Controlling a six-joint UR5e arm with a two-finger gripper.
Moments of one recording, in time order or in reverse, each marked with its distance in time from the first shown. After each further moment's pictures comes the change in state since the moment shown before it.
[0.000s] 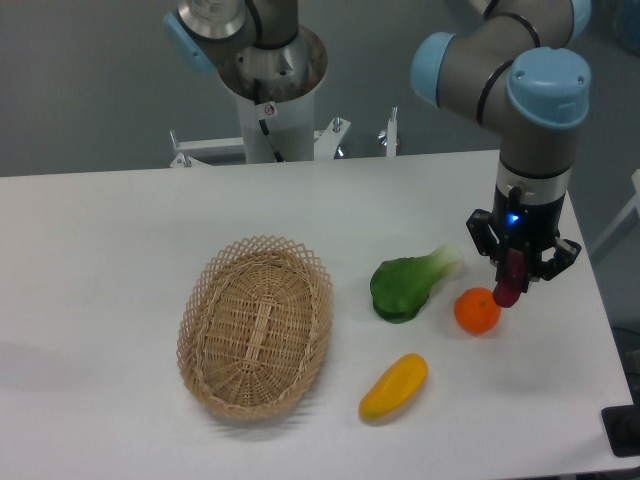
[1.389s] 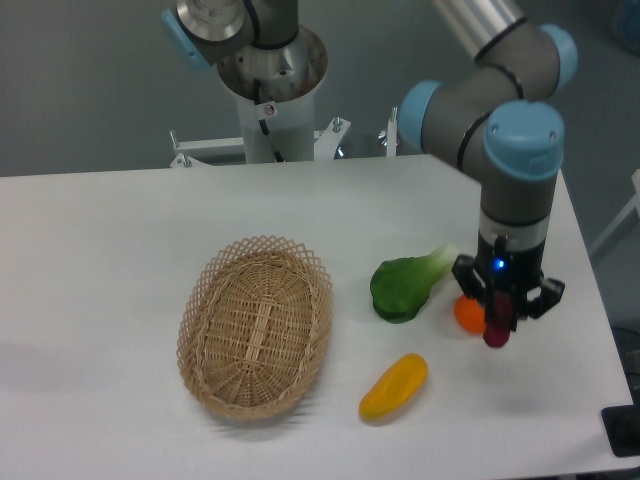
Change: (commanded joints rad) arm -0.072 -0.196 0.005 0.300 0.011 -0.247
